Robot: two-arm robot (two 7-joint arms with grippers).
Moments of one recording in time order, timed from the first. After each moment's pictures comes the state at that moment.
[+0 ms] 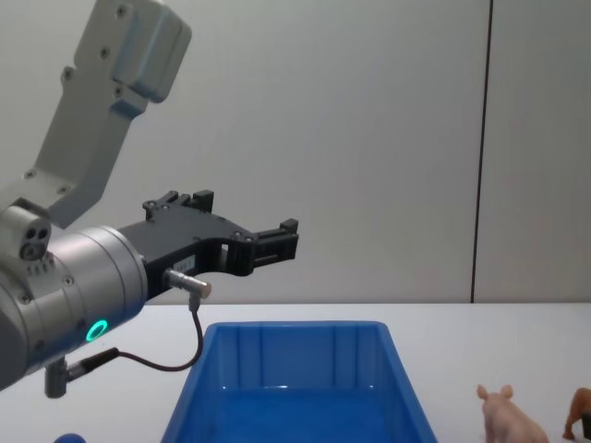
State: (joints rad) left arm -0.24 0.38 0.45 -1.63 -0.20 0.01 -0.01; right arm -0.10 0.36 -0.20 -1.68 0.31 0.20 0.01
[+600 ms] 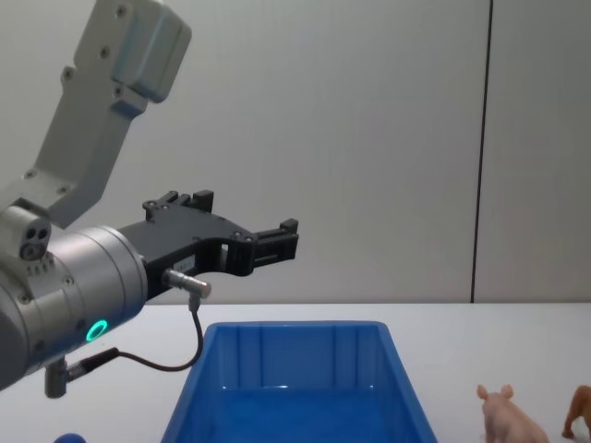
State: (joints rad) left arm -0.24 0.38 0.45 -1.63 -0.20 0.01 -0.01; right arm -0.08 0.35 -0.20 -1.62 0.29 0.14 0.03
